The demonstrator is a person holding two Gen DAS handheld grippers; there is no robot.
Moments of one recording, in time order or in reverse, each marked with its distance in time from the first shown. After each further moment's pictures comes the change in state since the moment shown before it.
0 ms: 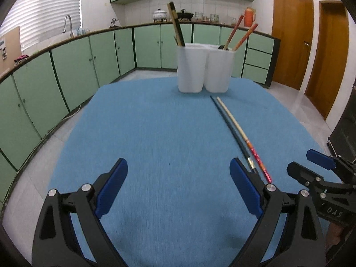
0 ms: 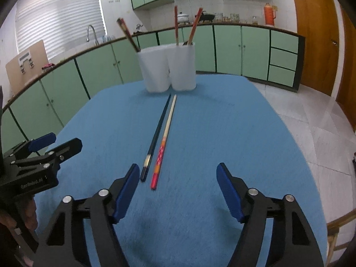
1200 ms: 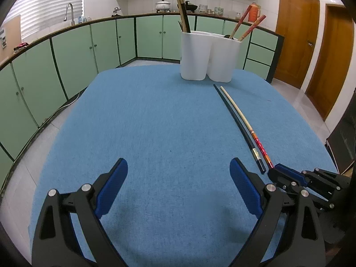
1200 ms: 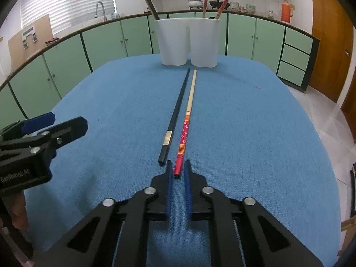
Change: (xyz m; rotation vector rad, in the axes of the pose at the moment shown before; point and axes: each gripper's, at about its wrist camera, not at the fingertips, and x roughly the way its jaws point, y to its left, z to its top) left arm 0.014 0.000 -0.004 -0.040 0.051 -0.013; right arm 0.030 0.036 -0.015 -0.098 0.104 -0.014
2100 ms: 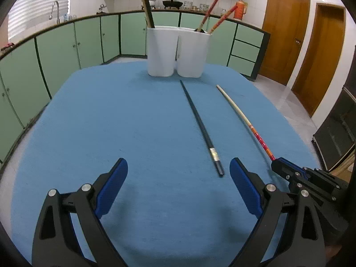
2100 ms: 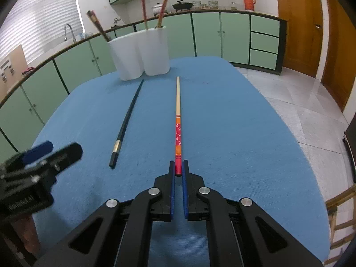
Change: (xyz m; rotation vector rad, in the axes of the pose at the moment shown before) left arm 0.010 -0.054 -0.002 0.008 0.026 -0.105; right arm -0.022 -0.066 -0.005 0.203 -0.041 -0.081
